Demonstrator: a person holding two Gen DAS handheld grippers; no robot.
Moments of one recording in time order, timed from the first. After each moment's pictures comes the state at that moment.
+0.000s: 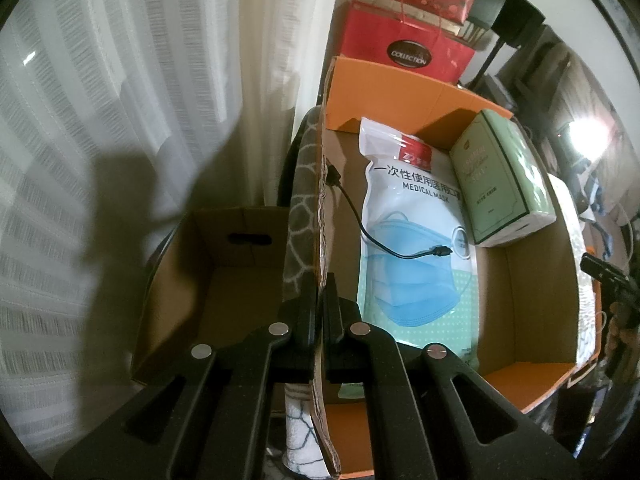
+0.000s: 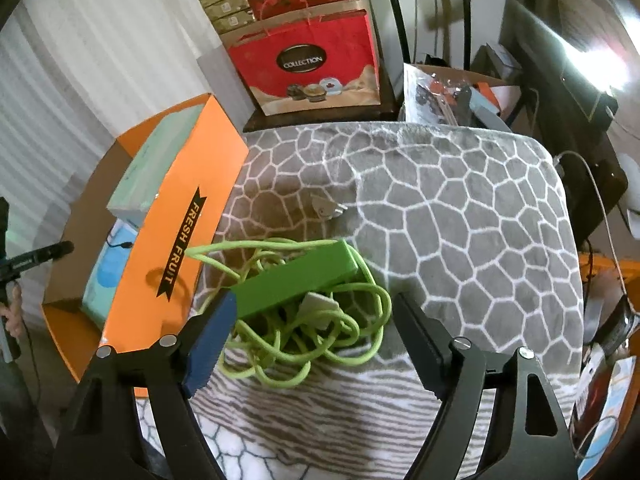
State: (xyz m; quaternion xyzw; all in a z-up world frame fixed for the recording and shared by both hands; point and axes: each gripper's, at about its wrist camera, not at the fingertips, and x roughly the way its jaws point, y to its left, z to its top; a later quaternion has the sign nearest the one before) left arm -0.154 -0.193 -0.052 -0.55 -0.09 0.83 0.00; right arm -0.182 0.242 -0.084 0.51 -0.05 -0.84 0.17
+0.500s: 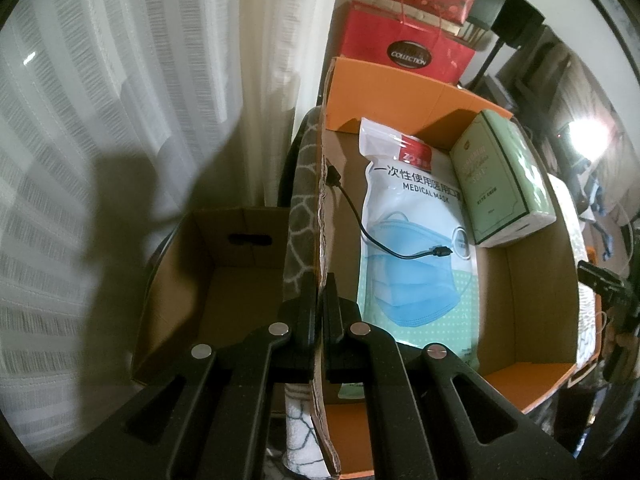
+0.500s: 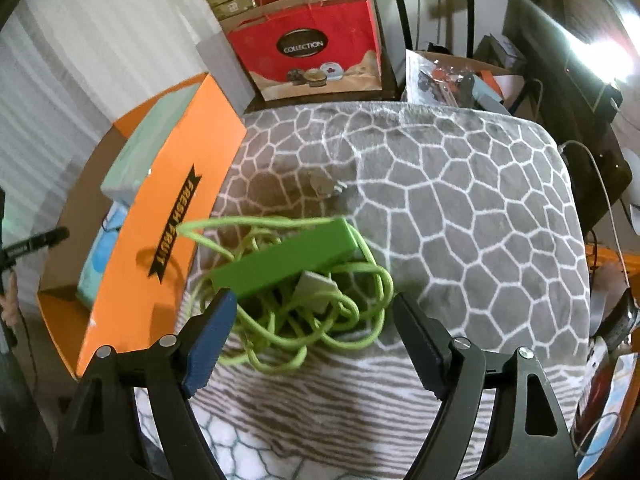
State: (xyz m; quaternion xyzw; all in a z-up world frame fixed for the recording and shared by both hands) left arm -0.154 -0.194 -0.052 -0.55 -0.09 0.83 0.00; right arm -0.172 0.247 -0.096 0.53 -0.03 -0.83 0.17
